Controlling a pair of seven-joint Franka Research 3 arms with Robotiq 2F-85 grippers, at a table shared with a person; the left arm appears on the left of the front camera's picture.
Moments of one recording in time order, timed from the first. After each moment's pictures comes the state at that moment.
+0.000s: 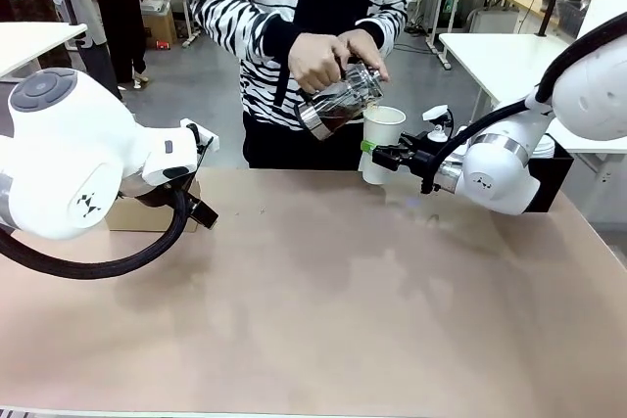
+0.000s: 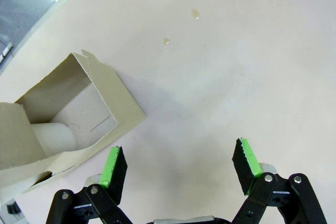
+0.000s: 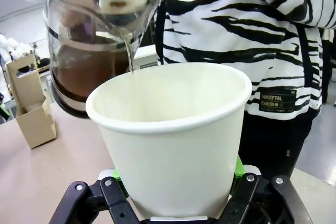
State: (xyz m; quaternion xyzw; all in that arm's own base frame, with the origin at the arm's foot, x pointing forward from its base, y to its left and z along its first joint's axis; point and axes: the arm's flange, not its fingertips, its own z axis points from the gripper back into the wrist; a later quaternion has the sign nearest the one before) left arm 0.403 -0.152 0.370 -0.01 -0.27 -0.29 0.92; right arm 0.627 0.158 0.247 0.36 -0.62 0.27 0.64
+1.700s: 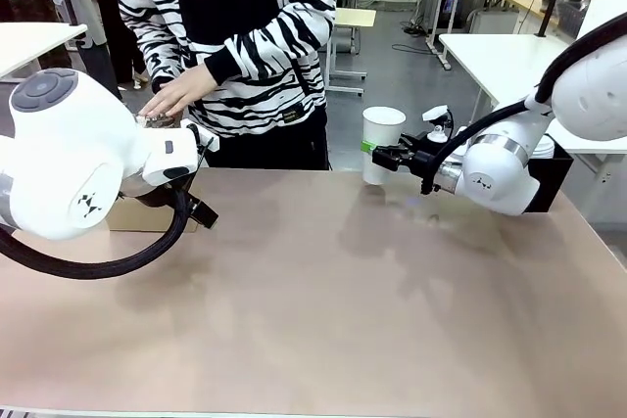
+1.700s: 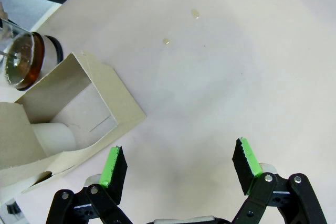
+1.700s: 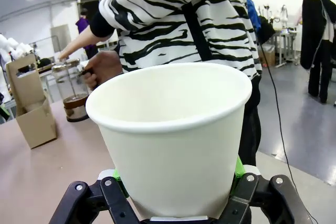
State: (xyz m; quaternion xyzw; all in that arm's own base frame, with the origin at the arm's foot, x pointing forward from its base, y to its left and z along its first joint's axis) left arm 0.403 -0.152 0.370 -0.01 -0.27 -0.29 0.92; right arm 0.627 0.158 0.247 0.36 -0.62 0.27 0.64
